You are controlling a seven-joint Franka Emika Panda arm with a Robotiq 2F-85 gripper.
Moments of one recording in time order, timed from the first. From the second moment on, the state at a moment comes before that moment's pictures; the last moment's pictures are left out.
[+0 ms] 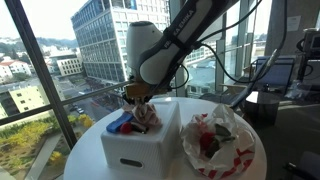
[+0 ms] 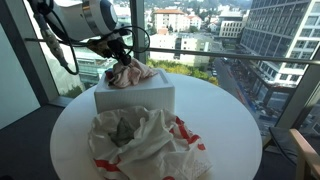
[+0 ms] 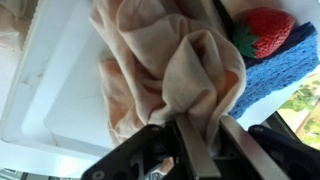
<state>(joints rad) 0.31 0.37 0.04 -1.91 -0.39 2.68 0.92</state>
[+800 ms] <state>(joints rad) 0.32 -0.18 0.14 -2.15 -0.61 2.05 1.00</state>
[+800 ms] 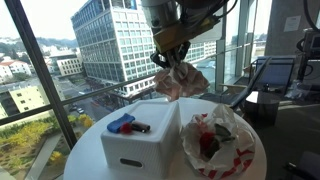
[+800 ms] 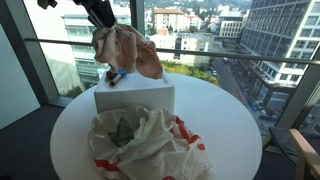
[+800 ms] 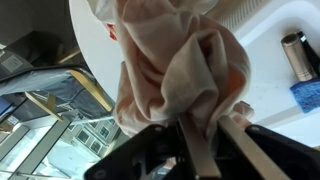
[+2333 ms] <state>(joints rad) 0.10 -0.07 0.17 -2.36 -0.27 1.91 0.77</state>
